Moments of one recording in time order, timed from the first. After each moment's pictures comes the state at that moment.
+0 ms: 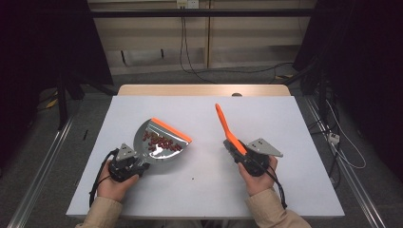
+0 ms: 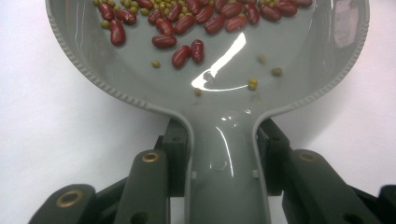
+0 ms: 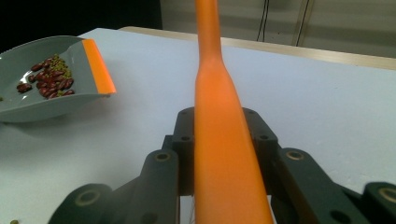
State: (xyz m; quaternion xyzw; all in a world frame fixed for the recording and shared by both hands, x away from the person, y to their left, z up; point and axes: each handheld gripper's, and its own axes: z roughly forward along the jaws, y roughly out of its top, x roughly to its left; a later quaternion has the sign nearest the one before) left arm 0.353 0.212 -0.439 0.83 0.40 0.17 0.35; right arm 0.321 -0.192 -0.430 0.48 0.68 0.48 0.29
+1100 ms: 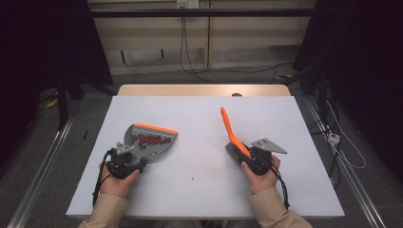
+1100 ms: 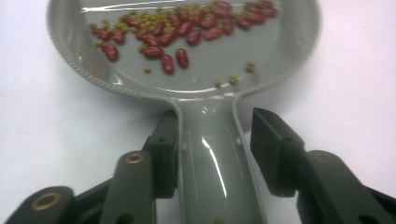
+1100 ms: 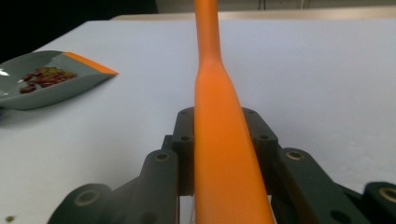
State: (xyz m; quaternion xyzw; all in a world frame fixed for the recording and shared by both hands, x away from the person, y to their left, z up) left arm 0.350 0.208 -0.437 0.79 0.49 0.17 0.33; right arm 0.330 -0.210 -0.447 0.54 0.66 0.48 0.23
